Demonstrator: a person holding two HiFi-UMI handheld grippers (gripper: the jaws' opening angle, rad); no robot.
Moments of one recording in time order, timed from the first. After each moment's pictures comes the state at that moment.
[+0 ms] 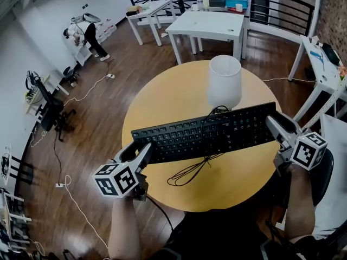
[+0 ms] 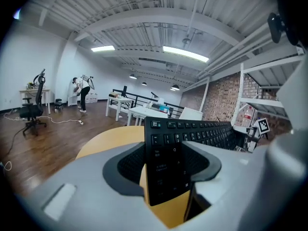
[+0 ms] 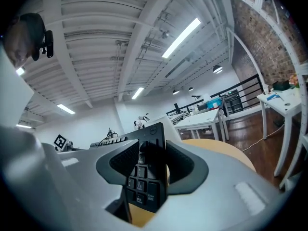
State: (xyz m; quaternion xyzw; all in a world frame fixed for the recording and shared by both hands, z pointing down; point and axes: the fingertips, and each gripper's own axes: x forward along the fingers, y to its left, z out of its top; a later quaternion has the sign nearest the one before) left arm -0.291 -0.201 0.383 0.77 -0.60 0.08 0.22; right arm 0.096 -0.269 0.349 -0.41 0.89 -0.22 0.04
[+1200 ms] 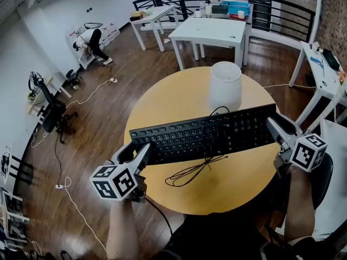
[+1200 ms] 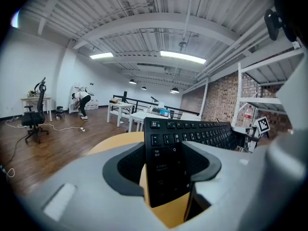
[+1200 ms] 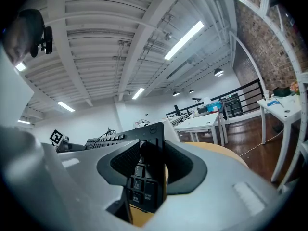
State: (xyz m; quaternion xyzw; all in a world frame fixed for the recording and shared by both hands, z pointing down) left arm -0.289 -0.191 0.362 0.77 -0.61 0.07 0.18; right arm 0.097 -0.265 0.344 -0.41 0.89 -0.20 0.03
